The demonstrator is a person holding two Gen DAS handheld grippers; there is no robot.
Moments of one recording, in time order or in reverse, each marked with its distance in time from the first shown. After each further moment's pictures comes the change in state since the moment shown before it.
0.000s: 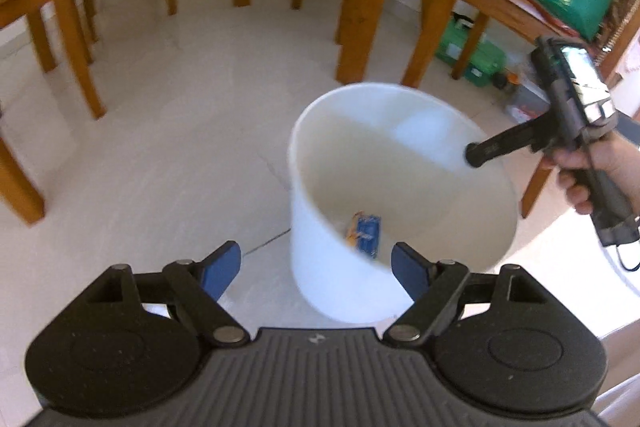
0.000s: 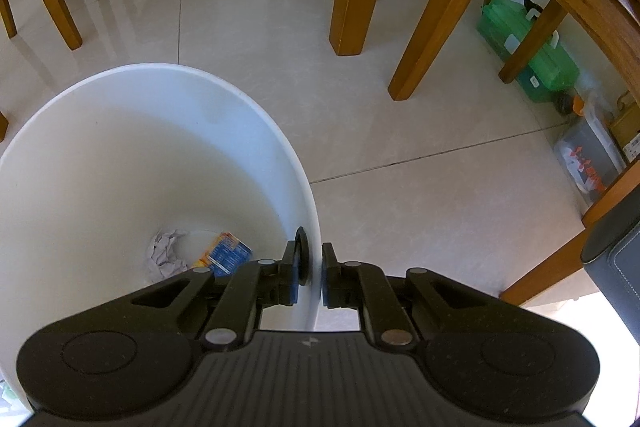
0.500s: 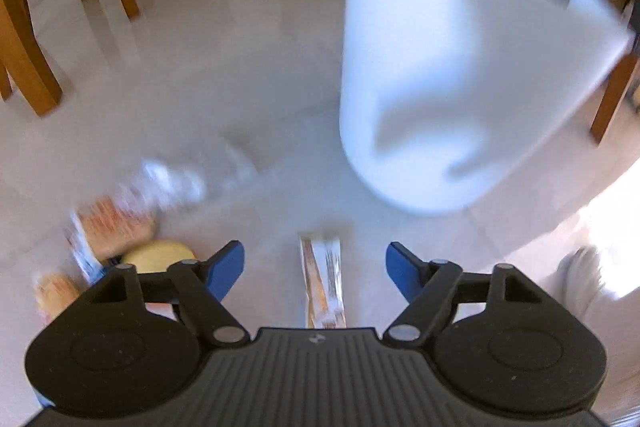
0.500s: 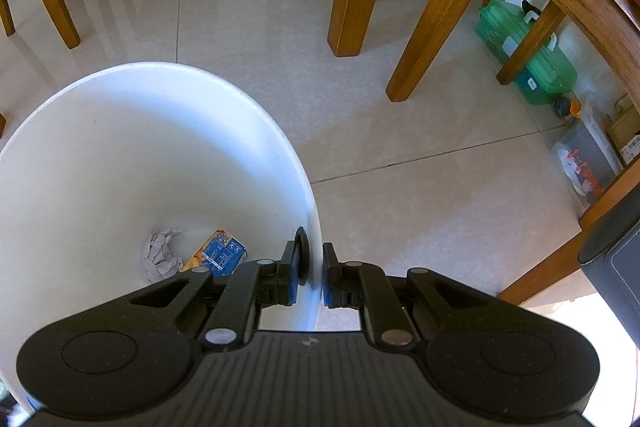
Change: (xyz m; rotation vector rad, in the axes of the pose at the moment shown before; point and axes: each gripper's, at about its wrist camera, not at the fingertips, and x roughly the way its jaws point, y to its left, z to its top) left arm 0.102 0.008 -0.141 0.010 0.138 0.112; right arm 0.000 0.003 0.000 -0.006 -0.004 -0.008
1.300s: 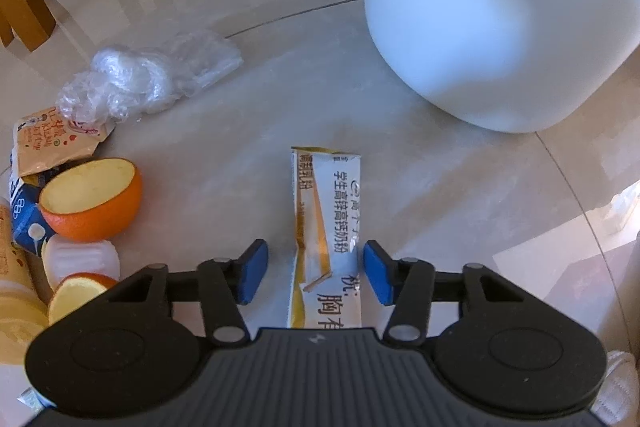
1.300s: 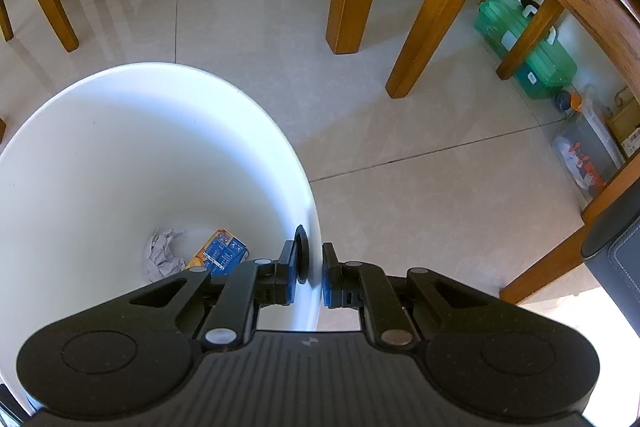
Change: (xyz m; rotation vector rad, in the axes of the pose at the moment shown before) left arm 0.091 -0.010 -0.050 -0.015 0.095 0.090; right arm 0.001 -0.004 0.000 0.011 0.006 0.012
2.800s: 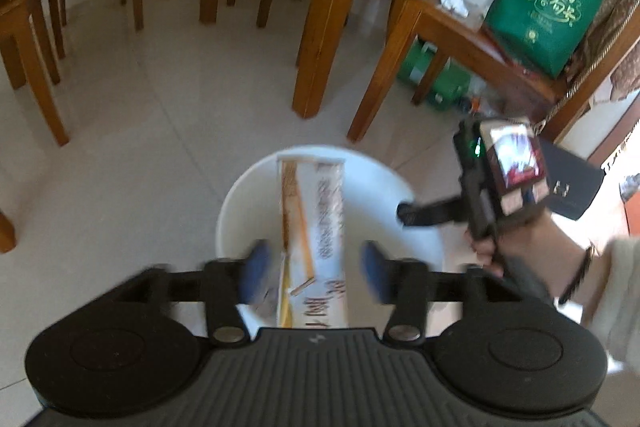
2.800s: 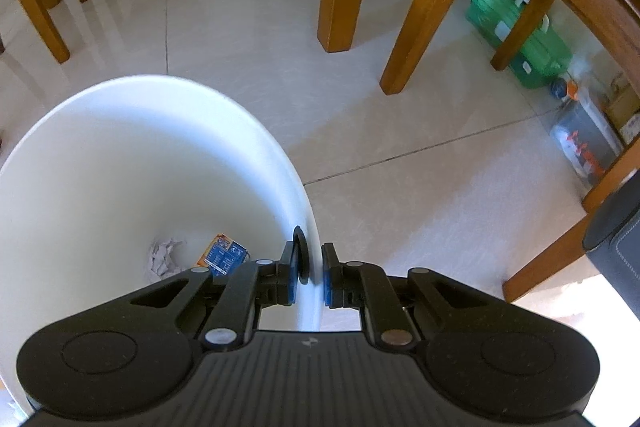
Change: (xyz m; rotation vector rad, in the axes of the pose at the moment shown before) left arm -0.243 -0.081 0.215 0.142 -0.244 -0.378; right arm 0.003 -0.005 0.005 0.031 0.008 -0.001
